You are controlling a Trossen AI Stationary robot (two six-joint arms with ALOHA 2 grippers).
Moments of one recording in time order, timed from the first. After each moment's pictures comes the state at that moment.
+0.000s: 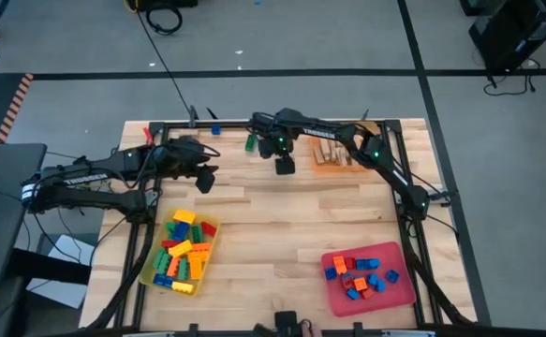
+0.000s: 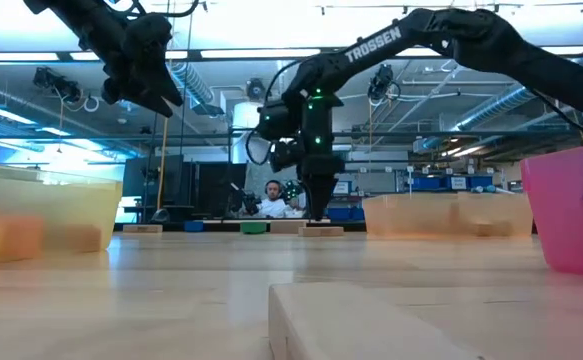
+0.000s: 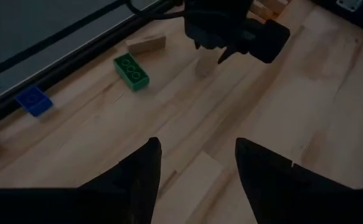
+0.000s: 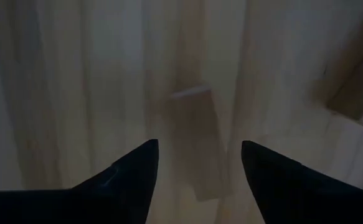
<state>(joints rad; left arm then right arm) 0.26 0.88 0.80 -0.62 -0.24 -0.40 -0.44 2.42 2.16 -1.24 -0.02 -0.50</state>
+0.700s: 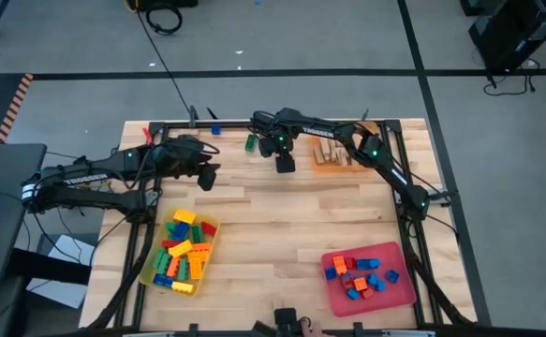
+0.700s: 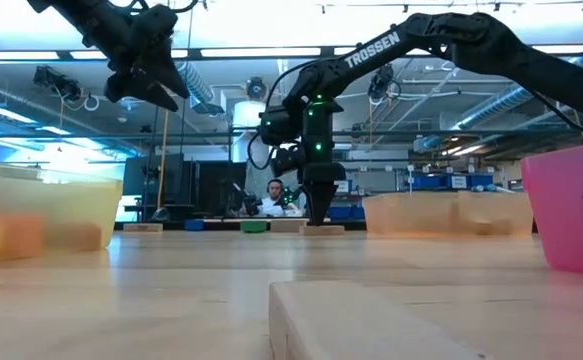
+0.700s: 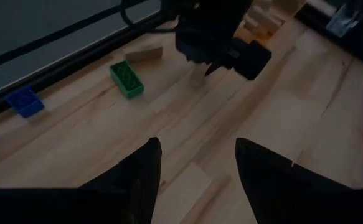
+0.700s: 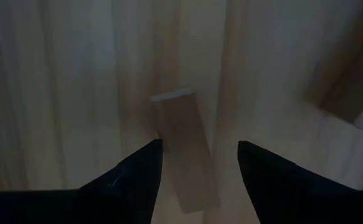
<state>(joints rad) 0.25 0.88 0.80 -0.58 -0.24 -0.46 -0.46 2.45 2.16 -1.22 0.00 -0.52</state>
